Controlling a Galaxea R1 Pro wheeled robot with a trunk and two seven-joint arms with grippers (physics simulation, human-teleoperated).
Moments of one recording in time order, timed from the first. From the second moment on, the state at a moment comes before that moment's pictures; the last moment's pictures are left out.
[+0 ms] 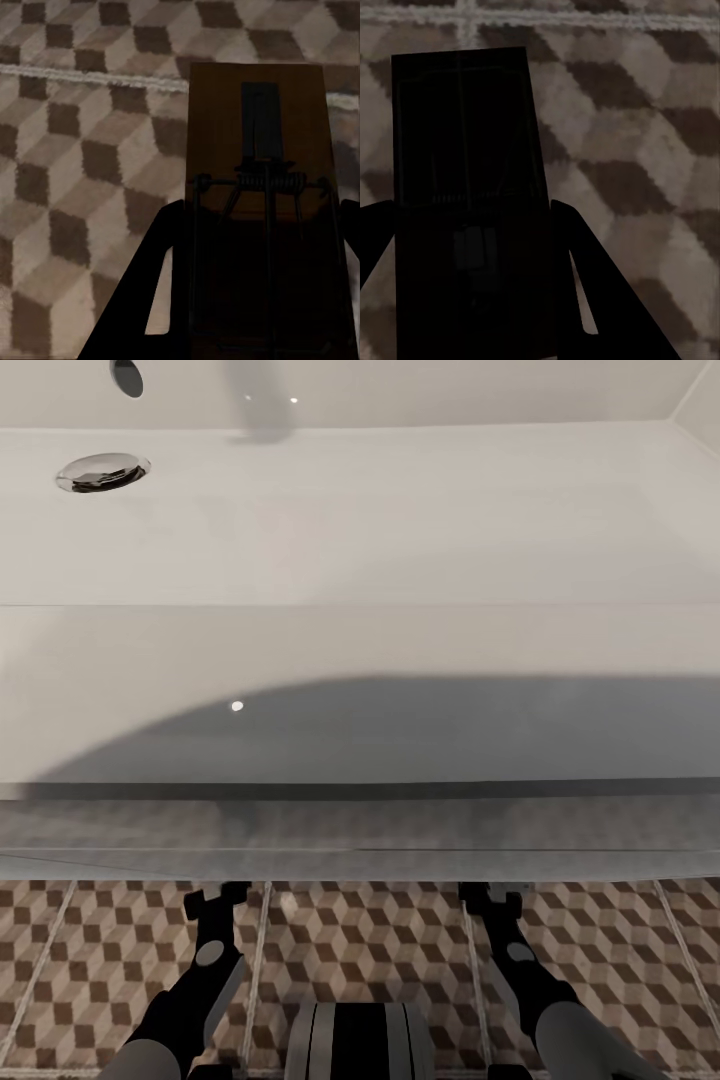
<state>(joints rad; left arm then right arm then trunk) -0.51 -0.03 -0.04 -0.69 0.03 -0.29 0.45 -0.66 0.04 -0.31 -0.34 0.29 -0.41 -0.09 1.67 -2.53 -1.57</state>
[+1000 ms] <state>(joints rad) -0.51 -0.03 -0.04 -0.70 0.03 -0.26 0.44 -0.66 0.04 -0.31 -0.28 0.29 -0.42 -0.08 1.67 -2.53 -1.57</state>
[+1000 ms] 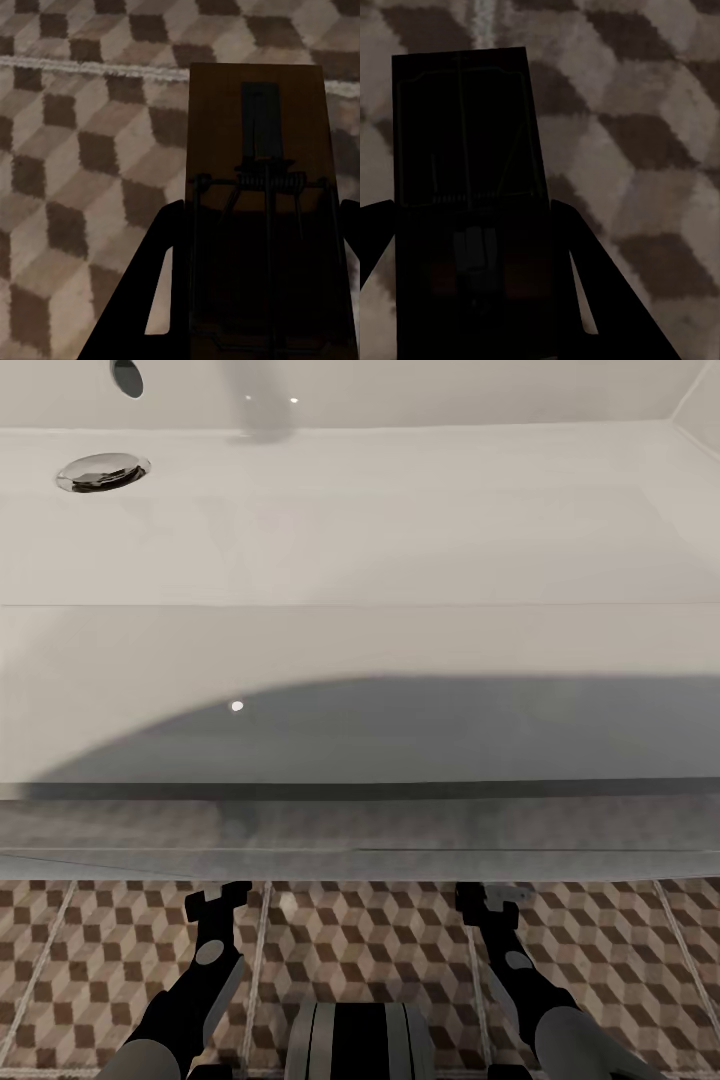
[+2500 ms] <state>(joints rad) -0.51 0.03 -0.04 -0.68 0.03 -0.14 0.31 -0.66 0.04 -0.31 -0.28 0.30 -0.42 -0.08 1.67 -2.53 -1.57</state>
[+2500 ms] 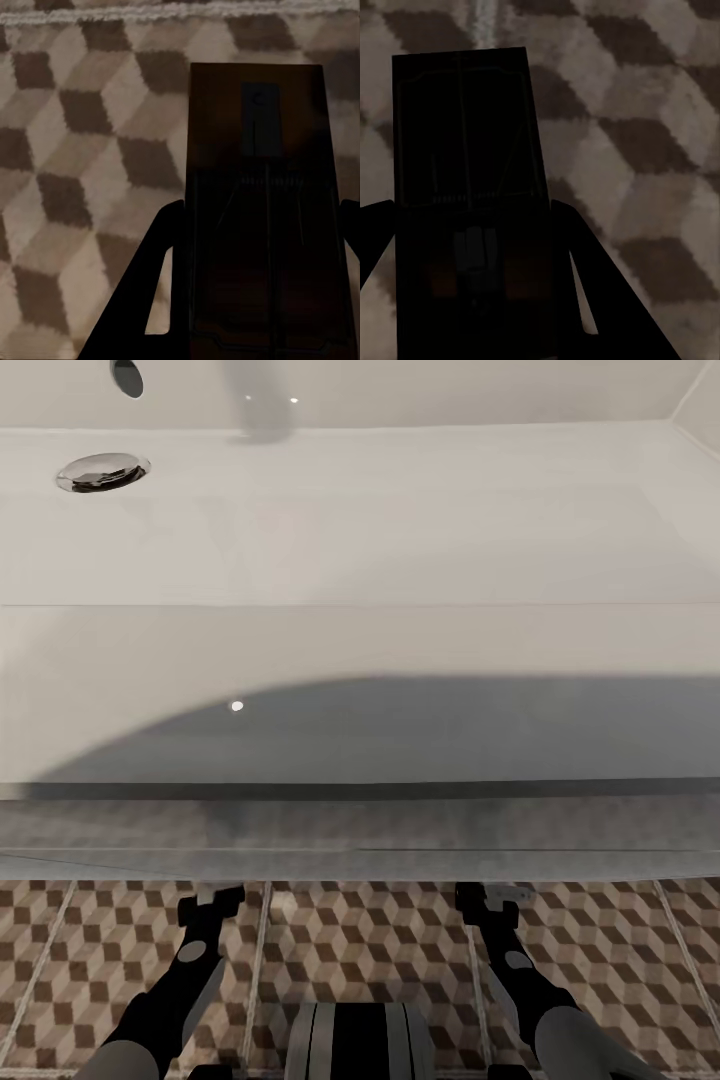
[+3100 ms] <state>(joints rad) -0.51 0.03 -0.04 -0.64 0.03 -0.14 0.31 -0.66 0.04 -0.32 -0.30 0.30 -0.42 -0.08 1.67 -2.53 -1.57</state>
